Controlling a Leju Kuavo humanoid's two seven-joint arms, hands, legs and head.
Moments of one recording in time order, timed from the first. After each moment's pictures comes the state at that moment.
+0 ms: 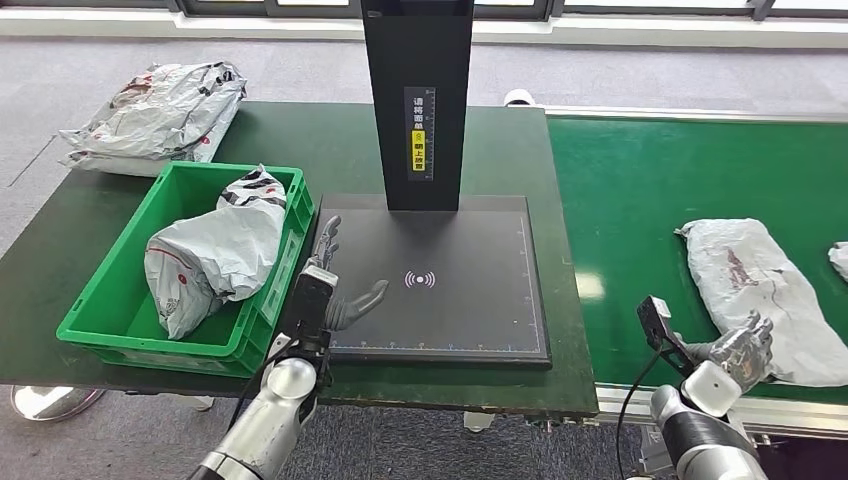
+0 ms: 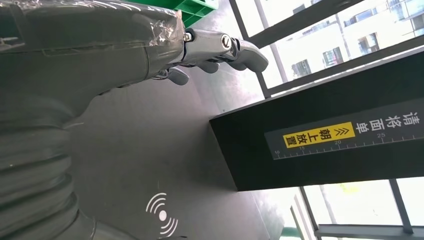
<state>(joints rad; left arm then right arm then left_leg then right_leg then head) -0.34 -0.17 -0.29 -0.98 -0.07 0.18 -0.44 -0.49 -0.16 -0.18 -0.41 1.44 -0.51 0.42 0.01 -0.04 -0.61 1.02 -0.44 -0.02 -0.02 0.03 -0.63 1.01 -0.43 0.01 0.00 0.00</state>
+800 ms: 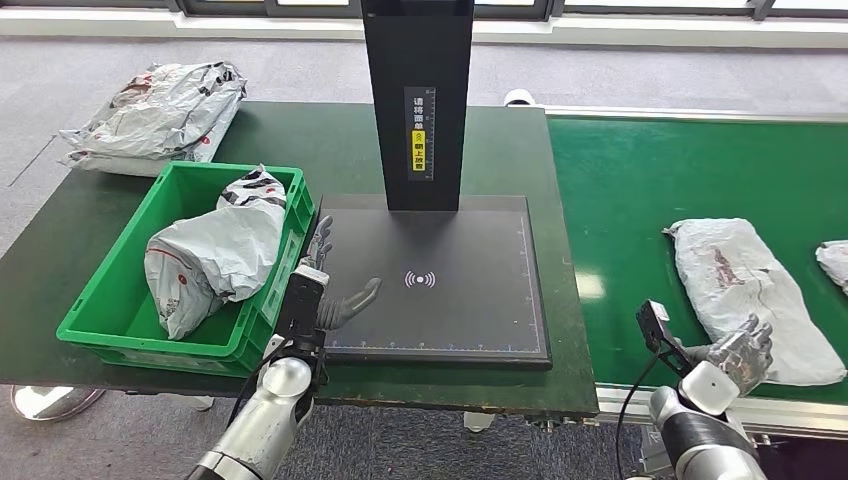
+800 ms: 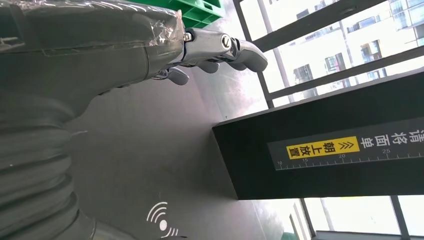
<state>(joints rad) -0.34 -0.17 -0.26 -0.97 -0.05 0.16 -0.46 -0.49 -0.16 -0.18 -0.40 1.48 -0.46 0.46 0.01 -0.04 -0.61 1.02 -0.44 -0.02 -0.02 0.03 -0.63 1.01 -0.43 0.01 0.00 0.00</state>
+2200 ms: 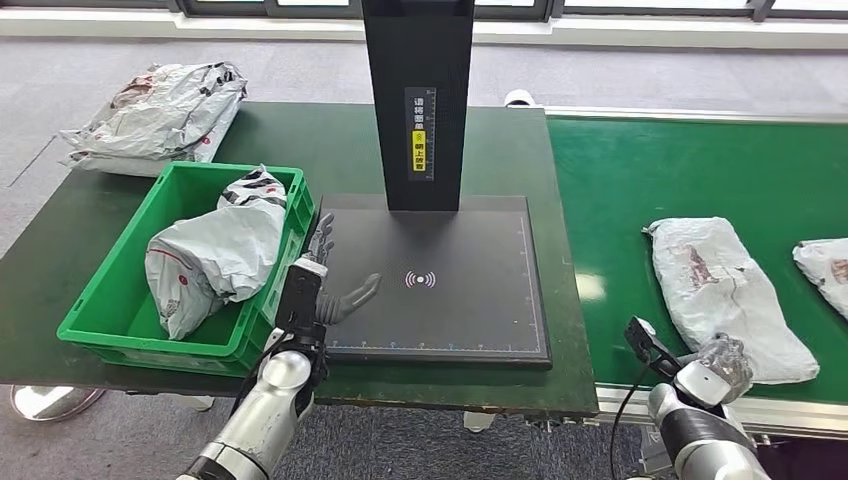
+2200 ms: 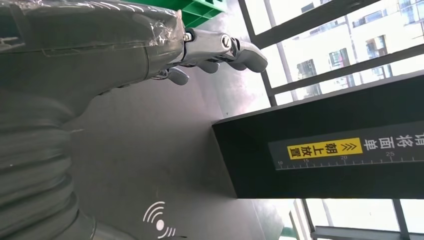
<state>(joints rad) -0.37 -0.17 -0.24 -0.93 -0.03 0.13 -0.47 -0.52 -0.16 -0.18 -0.35 1.47 -0.19 0.46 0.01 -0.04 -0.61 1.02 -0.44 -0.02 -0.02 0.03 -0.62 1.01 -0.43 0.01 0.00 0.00</state>
